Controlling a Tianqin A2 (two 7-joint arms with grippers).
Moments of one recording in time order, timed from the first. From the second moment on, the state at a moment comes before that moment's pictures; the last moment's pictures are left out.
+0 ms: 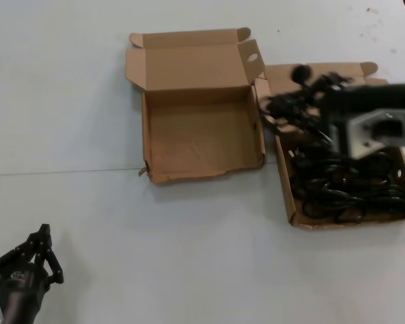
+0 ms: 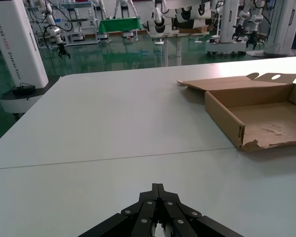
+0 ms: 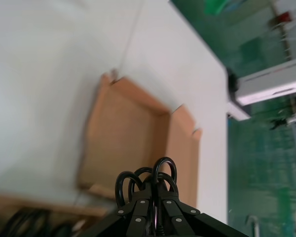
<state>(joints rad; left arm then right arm) 0.00 -0.30 1.60 -1.60 -1.80 0.00 0.00 0.94 0.45 -1.72 1.54 0.94 -1.22 -0.25</state>
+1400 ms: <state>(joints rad) 0.00 -0.30 1.60 -1.60 -1.80 0.00 0.00 1.11 0.05 -1.76 0.85 0.94 -0.73 -0.25</state>
